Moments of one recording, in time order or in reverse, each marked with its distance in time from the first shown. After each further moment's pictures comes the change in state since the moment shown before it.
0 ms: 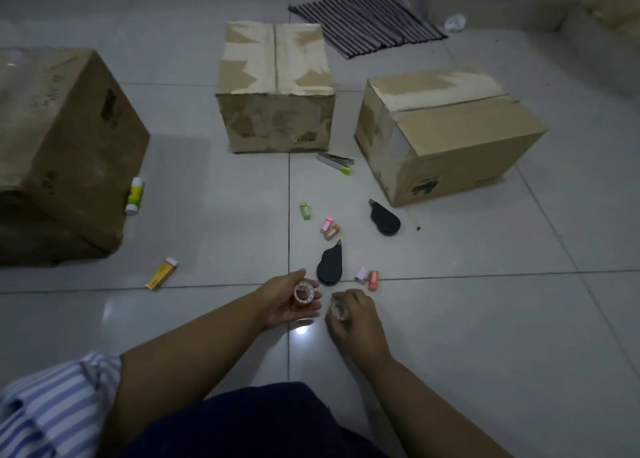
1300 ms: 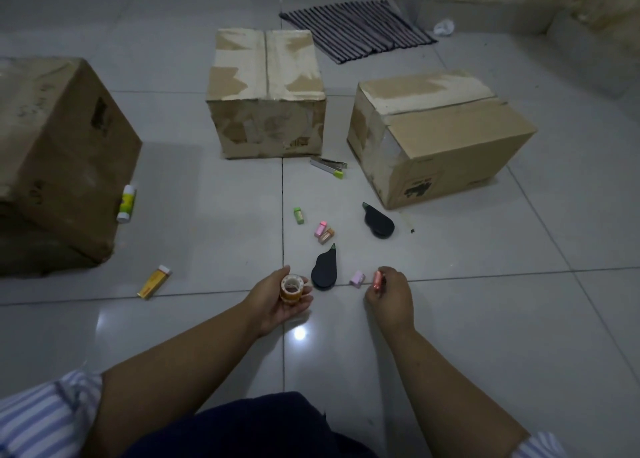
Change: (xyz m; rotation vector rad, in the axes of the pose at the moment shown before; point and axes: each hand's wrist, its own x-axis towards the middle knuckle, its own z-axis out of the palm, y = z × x) left_hand -0.004 0.002 0.000 -0.221 0.024 0.085; right_hand 0.042 0.031 -0.040 0.089 0.254 0.311
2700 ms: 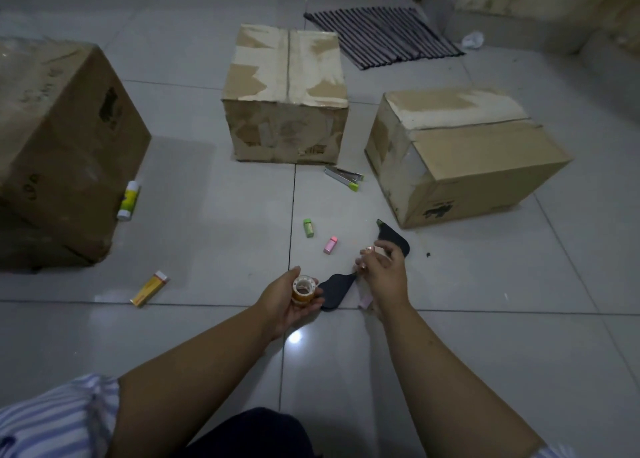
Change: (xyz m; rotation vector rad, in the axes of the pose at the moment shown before) left_hand 0.020 0.019 0.020 -0.087 -0.005 0.030; right_hand 0.061 -0.051 0.021 0.912 -0.073 0.213
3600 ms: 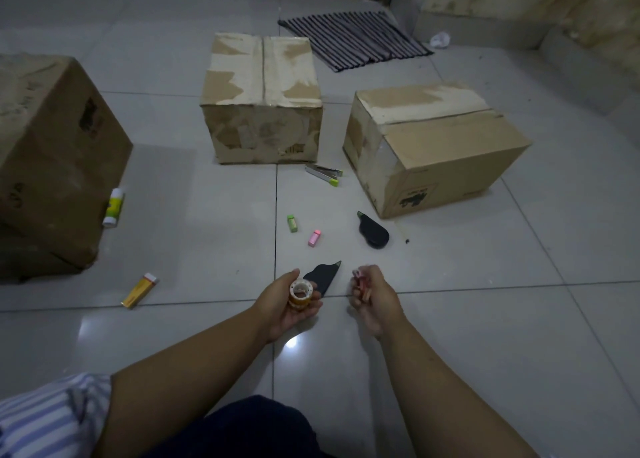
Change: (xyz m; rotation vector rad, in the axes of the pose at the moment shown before) left_hand -0.015 -0.020 0.006 0.102 -0.062 -0.022; right_hand -0.042 0.003 -0.032 0.052 -0.095 0.365
